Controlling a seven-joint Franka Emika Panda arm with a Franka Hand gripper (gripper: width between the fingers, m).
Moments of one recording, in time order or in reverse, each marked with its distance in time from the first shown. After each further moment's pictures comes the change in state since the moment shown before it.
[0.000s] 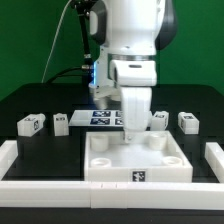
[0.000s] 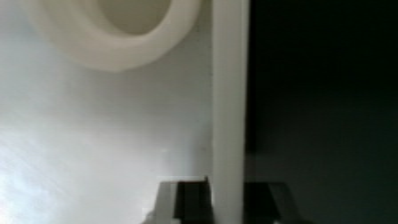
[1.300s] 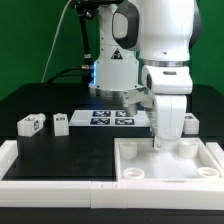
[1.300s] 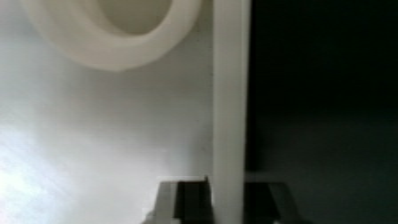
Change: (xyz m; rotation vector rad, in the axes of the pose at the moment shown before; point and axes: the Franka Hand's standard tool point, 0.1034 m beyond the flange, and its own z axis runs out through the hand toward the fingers) arm 0.042 0.019 0.005 -0.002 0.014 -0.012
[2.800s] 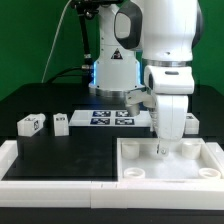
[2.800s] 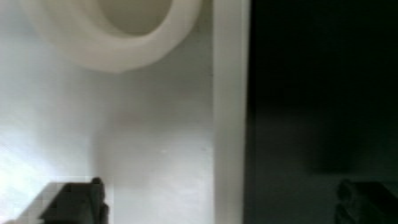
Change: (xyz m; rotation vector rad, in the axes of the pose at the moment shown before) arm 0.004 0.000 -0.002 0.001 -0.002 0.032
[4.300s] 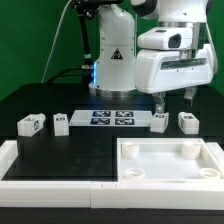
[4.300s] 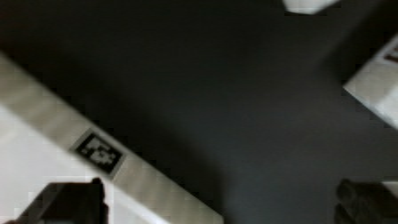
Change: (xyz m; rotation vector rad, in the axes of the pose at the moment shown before) arm 0.038 -0.053 -0.059 0.007 0.016 1.012
